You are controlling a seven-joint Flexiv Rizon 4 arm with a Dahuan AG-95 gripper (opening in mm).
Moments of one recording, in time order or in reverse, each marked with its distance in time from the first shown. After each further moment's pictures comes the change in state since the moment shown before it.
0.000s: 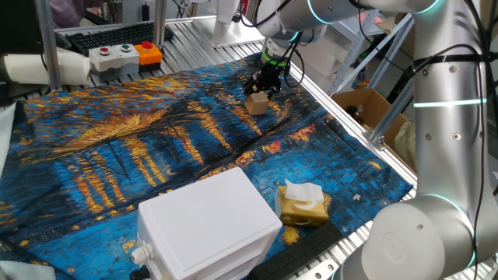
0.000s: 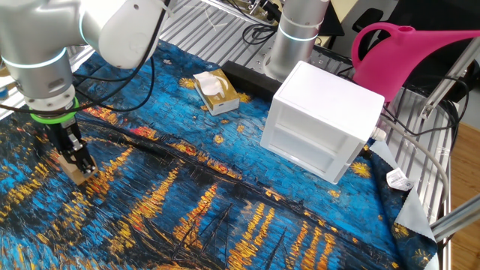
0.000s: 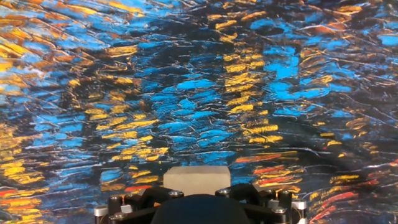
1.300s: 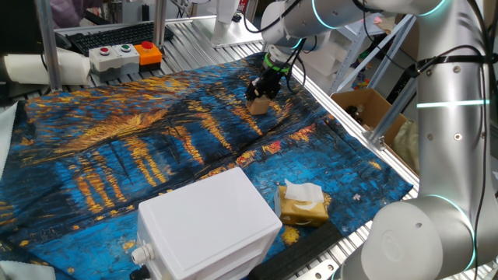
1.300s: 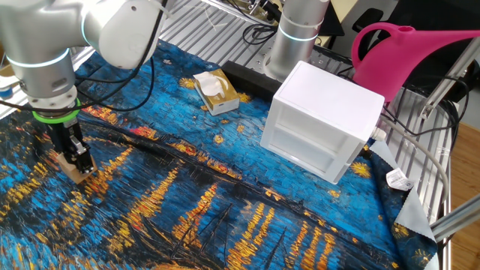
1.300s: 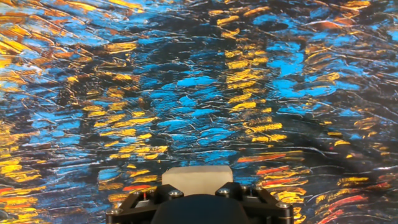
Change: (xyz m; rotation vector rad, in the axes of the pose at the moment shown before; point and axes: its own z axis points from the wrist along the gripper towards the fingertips) arm 0.002 -0.002 0.009 -0.019 -0.024 -0.021
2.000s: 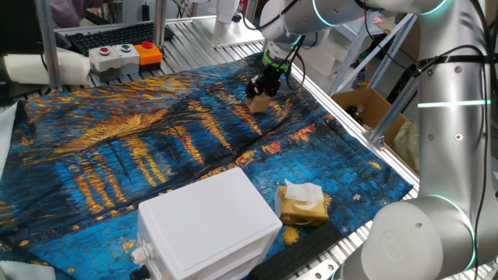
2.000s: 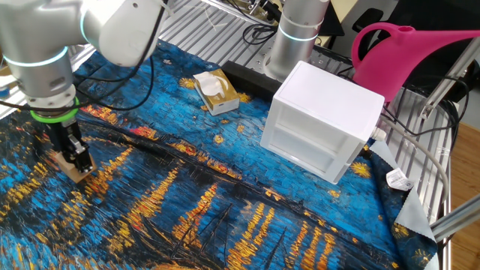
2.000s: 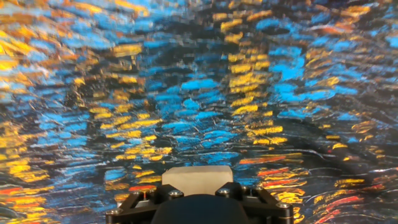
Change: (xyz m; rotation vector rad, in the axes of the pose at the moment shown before) arm -0.007 0.006 -0.025 0.002 0.030 0.015
